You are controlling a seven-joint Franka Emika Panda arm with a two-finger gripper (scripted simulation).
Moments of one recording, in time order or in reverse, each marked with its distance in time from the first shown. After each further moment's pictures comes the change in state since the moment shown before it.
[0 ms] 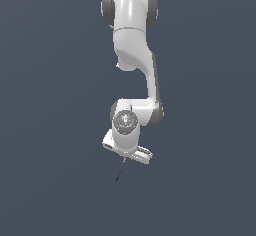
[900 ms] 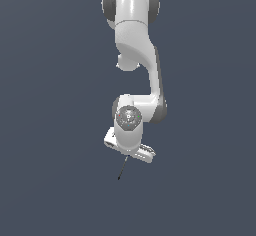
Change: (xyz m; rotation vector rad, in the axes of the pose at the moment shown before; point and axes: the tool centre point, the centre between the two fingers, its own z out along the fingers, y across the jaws) arm -0.003 -0.008 -0.022 -0.001 -0.002 0.001
